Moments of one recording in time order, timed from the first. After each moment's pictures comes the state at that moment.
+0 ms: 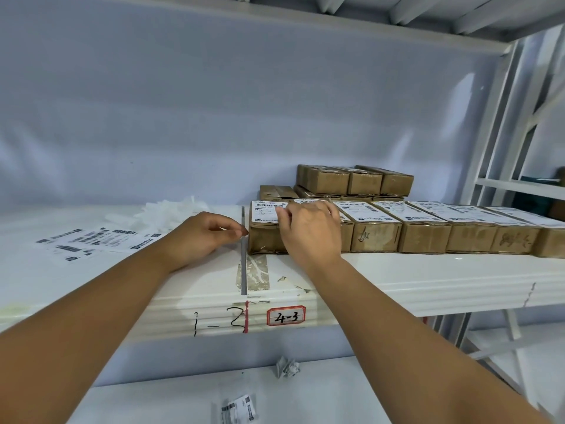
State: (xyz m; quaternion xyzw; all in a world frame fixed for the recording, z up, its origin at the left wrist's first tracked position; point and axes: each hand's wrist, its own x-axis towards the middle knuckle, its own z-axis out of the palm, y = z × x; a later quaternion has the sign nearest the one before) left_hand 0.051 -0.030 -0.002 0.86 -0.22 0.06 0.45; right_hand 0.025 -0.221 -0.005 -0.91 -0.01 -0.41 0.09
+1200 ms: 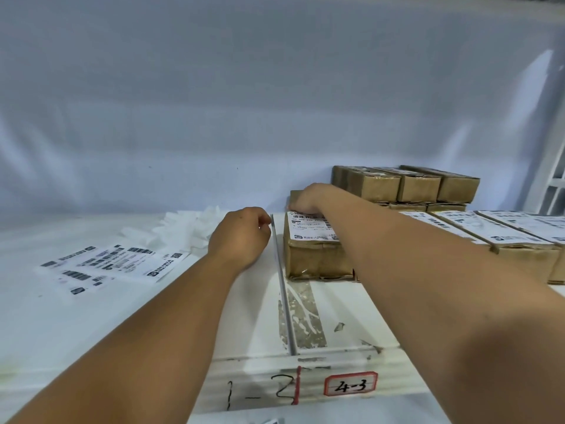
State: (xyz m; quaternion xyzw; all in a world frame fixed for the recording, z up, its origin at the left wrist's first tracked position) left_hand 0.125 -0.050 -0.004 0.91 -0.10 0.24 0.31; right_hand 0.187 -0.193 0.058 -0.99 0.08 0.00 0.09
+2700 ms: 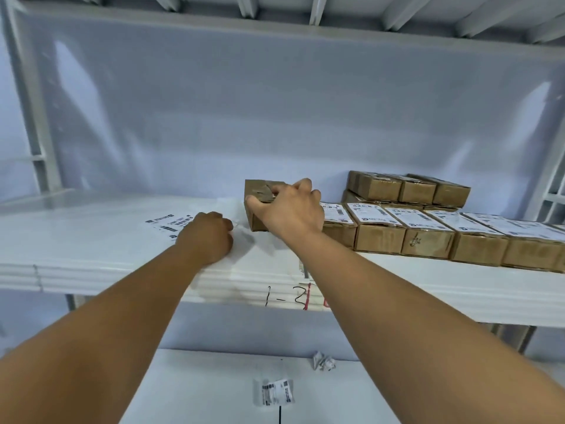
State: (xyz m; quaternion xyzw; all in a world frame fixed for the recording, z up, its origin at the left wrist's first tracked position) left_hand 0.029 0.053 -0.014 0.98 -0.01 0.19 0.09; right_hand 0.000 -0.100 0.042 -0.94 -0.02 -0.26 0.23
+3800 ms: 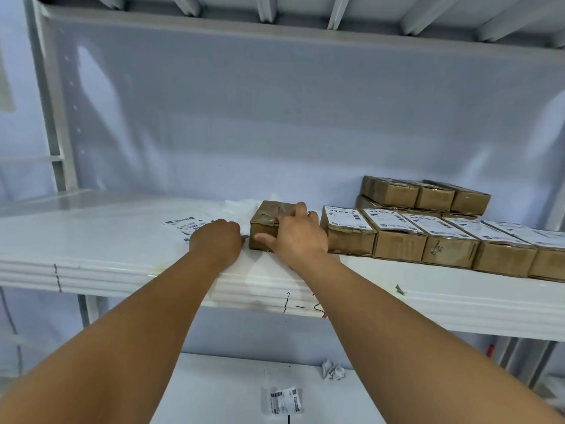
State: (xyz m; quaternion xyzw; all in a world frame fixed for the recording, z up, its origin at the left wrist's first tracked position) left_hand 0.034 0.059 -0.020 0.98 0.02 0.20 0.03; right_hand 0.013 -0.091 0.005 -0.97 -0.08 -0.20 0.10
